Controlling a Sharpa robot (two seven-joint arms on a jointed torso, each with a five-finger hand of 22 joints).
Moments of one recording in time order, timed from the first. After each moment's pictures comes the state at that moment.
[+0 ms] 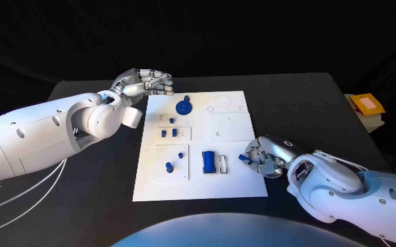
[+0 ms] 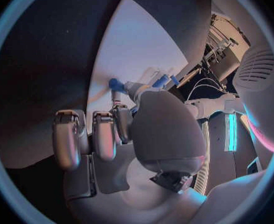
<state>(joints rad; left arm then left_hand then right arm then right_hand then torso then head) 1.16 -0.88 -0.04 1.46 -0.07 -0.14 0.31 1.48 -0.20 0.46 0.28 0.05 0.91 0.21 0.31 0.27 1.09 0.15 0.21 0.07 1.06 0.10 0.29 0.35 0.18 0.95 0.22 0.27 0.20 0.95 -1.09 -0.17 1.94 -1.56 -0.47 -0.48 1.32 -0.11 0.52 0.29 0.17 0.99 0.07 0.36 0.56 1.46 -0.01 1.31 1.31 1.47 -0.07 1.52 1.31 0.02 1.47 0.04 1.50 1.31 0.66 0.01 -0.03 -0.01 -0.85</state>
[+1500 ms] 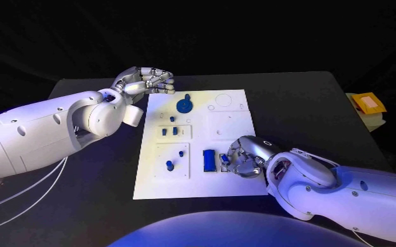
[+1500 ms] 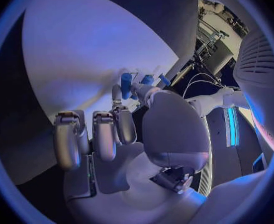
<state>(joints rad) 1.16 -0.88 -0.04 1.46 -0.07 -0.14 0.31 1.48 -0.20 0.46 0.28 0.05 0.90 0.22 0.31 0.27 1.09 0.15 0.21 0.07 1.06 0.10 0.28 0.35 0.18 0.95 0.22 0.26 0.20 0.96 -0.95 -0.17 1.93 -1.49 -0.46 -0.53 1.12 -0.17 0.58 0.23 0.20 1.01 0.08 0.41 0.66 1.47 -0.02 1.35 1.31 1.47 -0.08 1.53 1.31 0.02 1.47 0.04 1.51 1.31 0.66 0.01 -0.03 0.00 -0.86</state>
